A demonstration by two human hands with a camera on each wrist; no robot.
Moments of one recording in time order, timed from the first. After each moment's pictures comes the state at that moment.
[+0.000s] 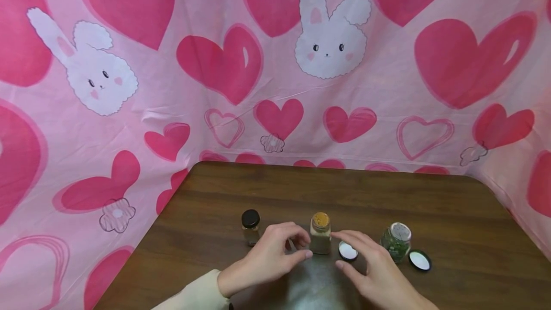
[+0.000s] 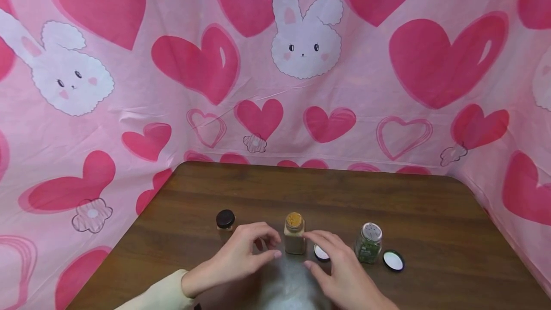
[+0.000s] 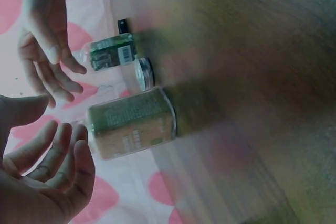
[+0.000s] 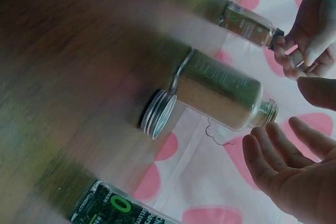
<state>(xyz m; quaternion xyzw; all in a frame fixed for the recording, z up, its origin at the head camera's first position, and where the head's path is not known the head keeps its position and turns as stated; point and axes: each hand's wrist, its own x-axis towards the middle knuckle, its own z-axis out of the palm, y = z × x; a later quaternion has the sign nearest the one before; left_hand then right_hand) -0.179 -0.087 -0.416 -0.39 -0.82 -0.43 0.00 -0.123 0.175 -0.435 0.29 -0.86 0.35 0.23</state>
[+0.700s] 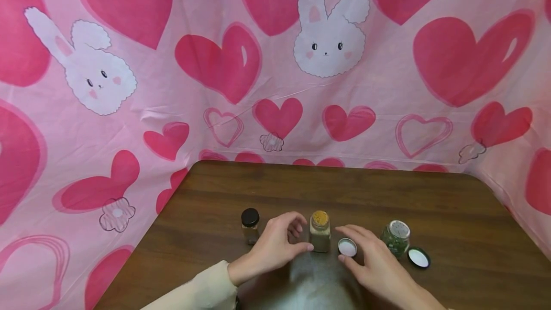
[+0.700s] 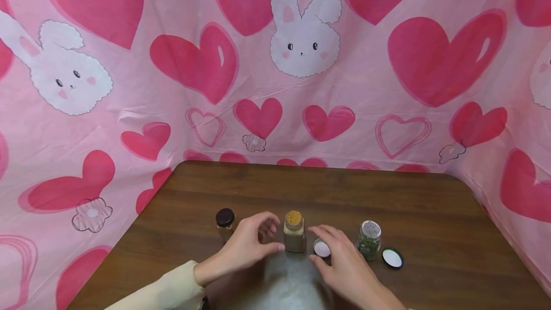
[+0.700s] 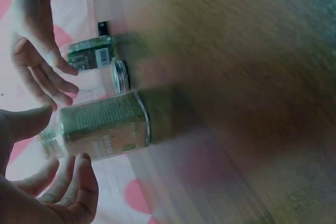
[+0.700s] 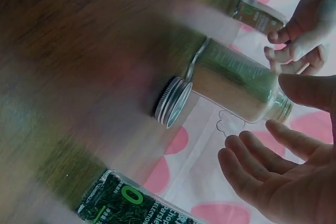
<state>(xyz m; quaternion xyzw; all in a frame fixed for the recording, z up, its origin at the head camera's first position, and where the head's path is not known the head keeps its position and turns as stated) -0.197 -0.078 -0.432 -0.30 -0.85 -0.44 0.00 -0.133 0.179 -0.438 0.21 -0.91 0.30 0.17</state>
